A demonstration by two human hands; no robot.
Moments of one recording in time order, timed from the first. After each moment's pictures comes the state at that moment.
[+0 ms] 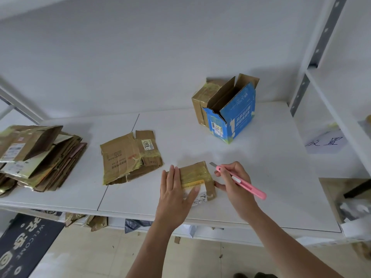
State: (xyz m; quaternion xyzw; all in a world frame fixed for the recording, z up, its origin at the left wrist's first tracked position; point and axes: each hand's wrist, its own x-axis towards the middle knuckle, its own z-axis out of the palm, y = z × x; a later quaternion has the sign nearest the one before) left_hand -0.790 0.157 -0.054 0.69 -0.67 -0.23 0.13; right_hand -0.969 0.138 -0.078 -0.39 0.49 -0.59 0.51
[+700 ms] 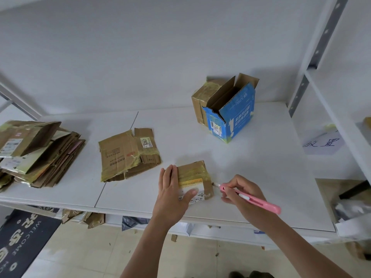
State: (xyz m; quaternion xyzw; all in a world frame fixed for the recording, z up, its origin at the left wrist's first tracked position) left_hand -0.787 0.154 -0.058 0.68 -0.67 -0.26 0.14; right_hand -1.017 0.164 -0.089 -0.55 0.46 -0.46 0.52
